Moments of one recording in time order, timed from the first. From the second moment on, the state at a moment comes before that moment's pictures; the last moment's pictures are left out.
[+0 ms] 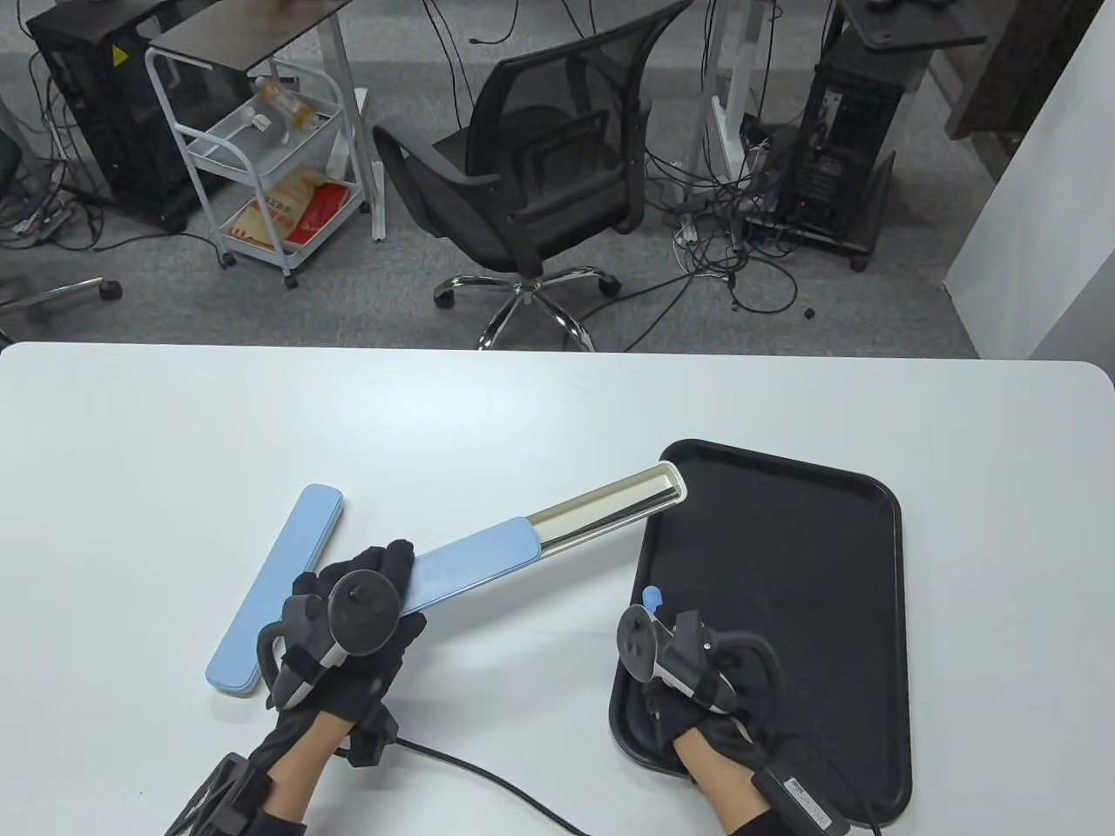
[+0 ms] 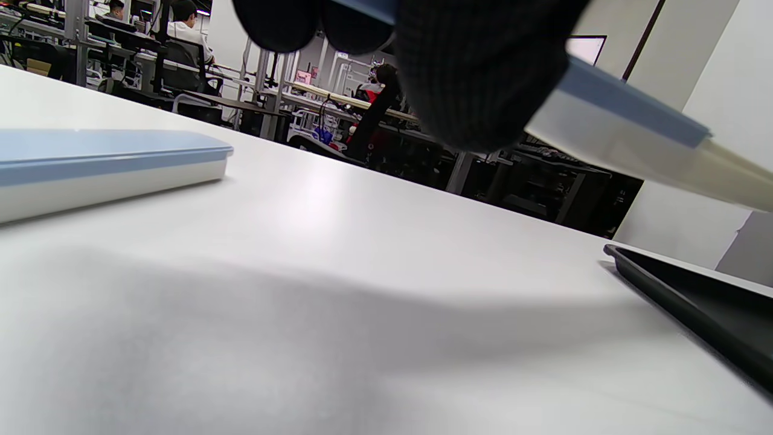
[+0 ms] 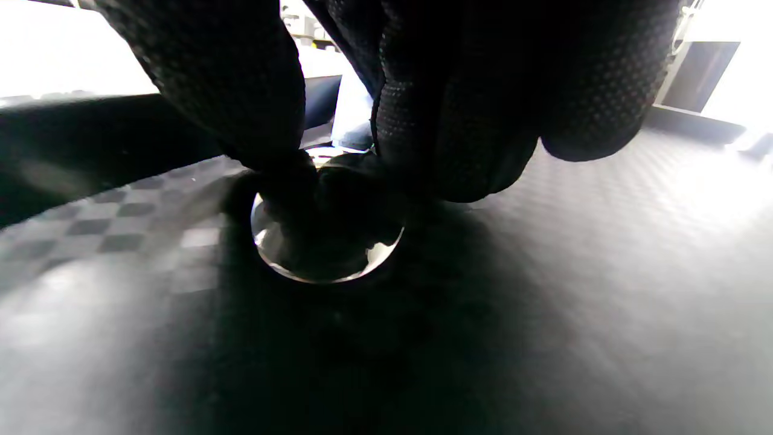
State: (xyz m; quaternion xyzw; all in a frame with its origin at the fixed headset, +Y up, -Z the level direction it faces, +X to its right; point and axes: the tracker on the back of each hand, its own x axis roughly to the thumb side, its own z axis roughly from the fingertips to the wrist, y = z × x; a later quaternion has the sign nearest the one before) left_hand -0.209 -0.697 -0.270 -0.02 0.01 0.14 0.99; right_hand 0.104 -0.752 -0.281 -0.04 -0.09 -0.99 0.09
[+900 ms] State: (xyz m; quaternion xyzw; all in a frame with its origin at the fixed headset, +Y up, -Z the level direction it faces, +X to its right) left_hand -0.207 -0.700 -0.272 -0.02 -0.01 0.13 0.99; right_hand 0.187 -0.728 -0.300 0.09 -0.03 -0.99 -0.02
